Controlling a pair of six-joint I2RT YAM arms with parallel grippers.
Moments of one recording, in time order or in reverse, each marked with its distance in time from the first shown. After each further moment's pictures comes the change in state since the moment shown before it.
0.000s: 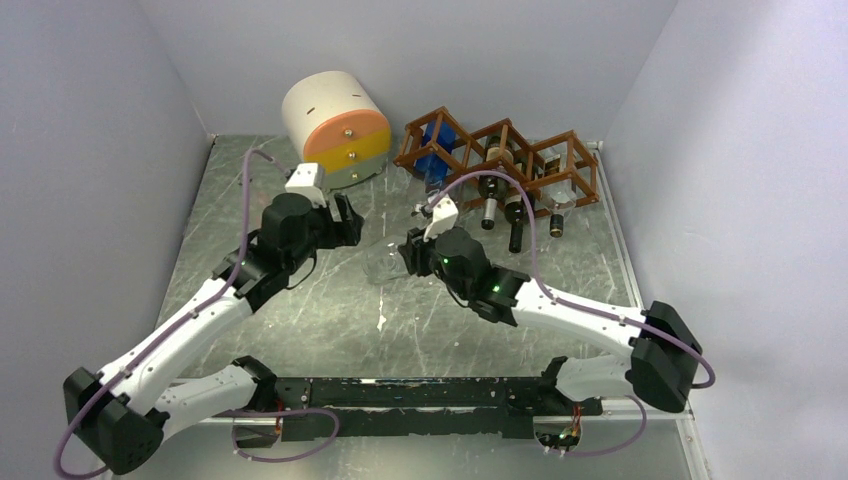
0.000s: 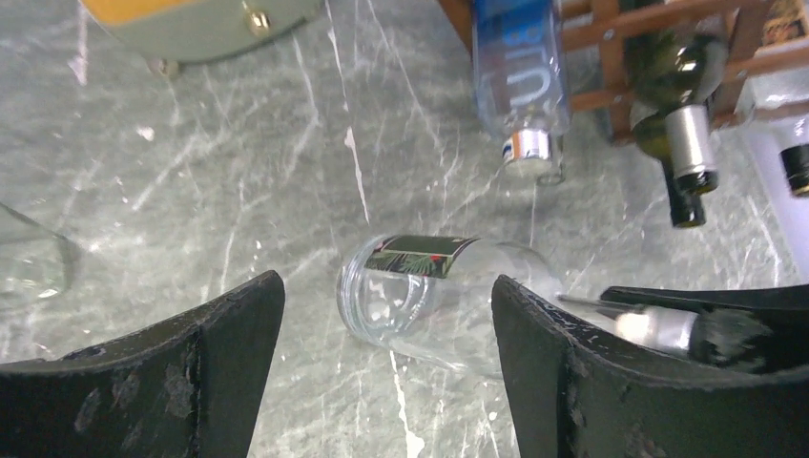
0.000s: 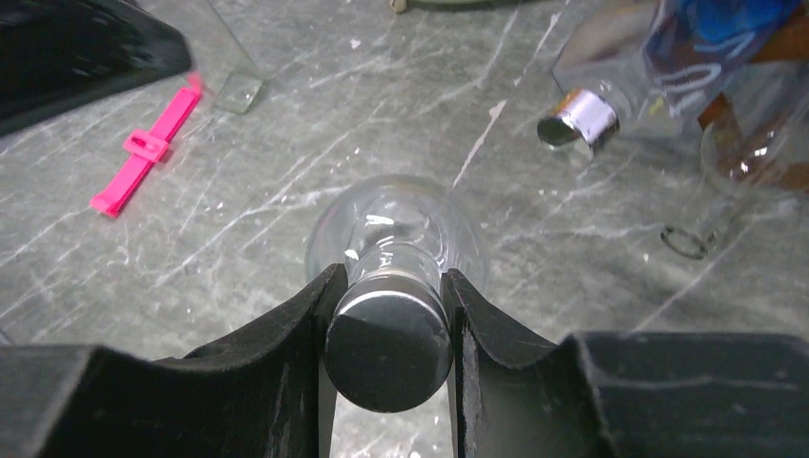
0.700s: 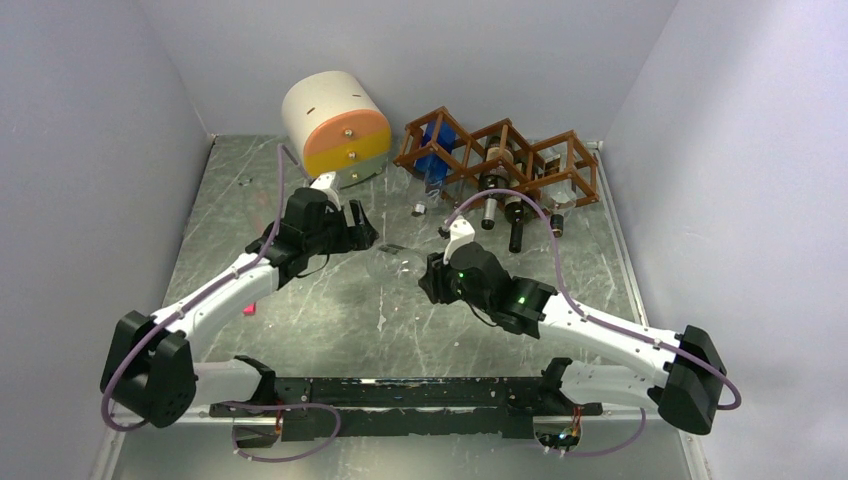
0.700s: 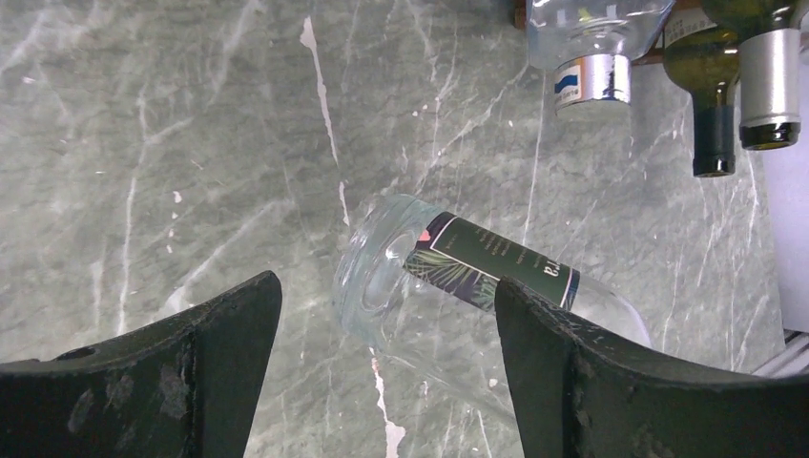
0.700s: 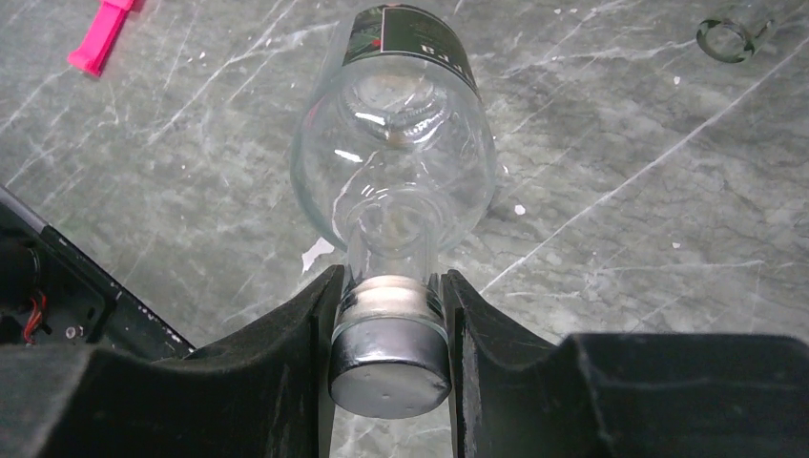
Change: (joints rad) left arm 0.132 0.252 -0.091 0.144 0.305 -0.085; right arm 0.000 -0.199 -0.080 -0.357 -0.108 0.146
